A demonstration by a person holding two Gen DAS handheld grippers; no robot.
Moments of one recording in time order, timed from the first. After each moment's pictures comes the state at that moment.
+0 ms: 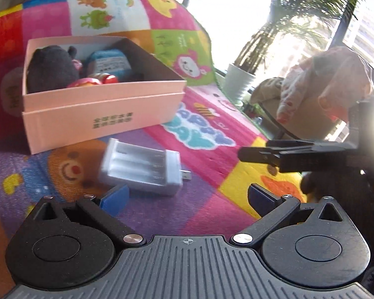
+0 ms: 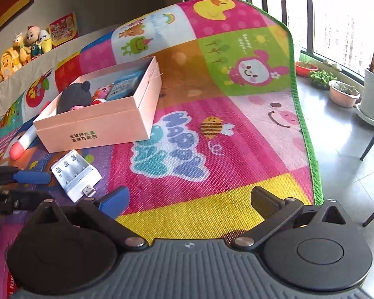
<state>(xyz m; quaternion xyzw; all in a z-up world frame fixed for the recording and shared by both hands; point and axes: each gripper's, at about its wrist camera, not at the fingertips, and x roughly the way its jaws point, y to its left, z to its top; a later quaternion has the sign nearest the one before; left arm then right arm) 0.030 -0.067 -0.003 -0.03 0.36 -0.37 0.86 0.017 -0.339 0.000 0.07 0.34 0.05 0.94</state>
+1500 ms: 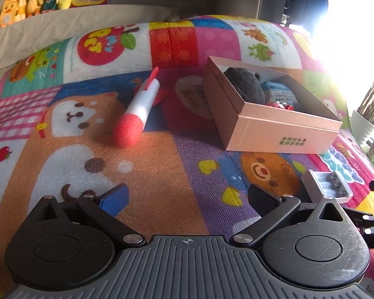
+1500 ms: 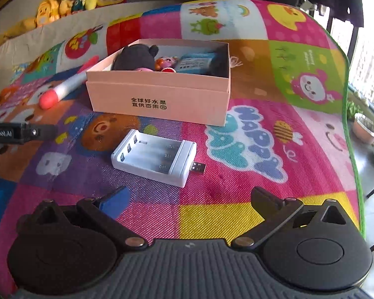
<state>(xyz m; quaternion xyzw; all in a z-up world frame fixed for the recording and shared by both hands) 0.016 0.038 -0.004 -0.06 0.33 -0.03 0.94 0.015 -0.235 -0.004 -0.11 0.34 0.10 0.93</state>
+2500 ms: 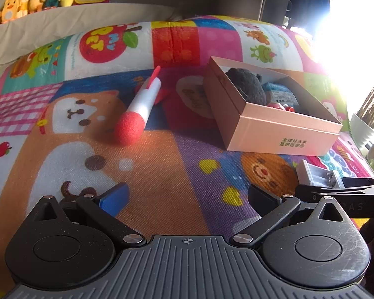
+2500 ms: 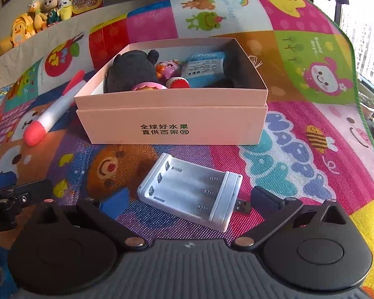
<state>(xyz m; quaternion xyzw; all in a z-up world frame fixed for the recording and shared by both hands) 0.016 0.040 -0.005 -0.07 0.33 -0.03 0.94 0.061 -0.191 -0.006 -0.02 0.38 0.07 0.92</state>
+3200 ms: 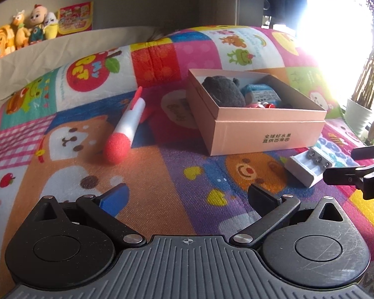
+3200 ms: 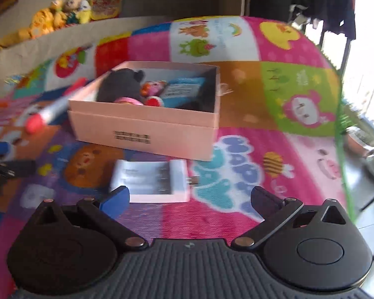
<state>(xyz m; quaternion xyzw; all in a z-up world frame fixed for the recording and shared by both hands) 0.001 0.016 0.002 0.00 0.29 -0.05 0.96 0.040 -0.252 0.014 -0.04 0.33 0.16 0.93</state>
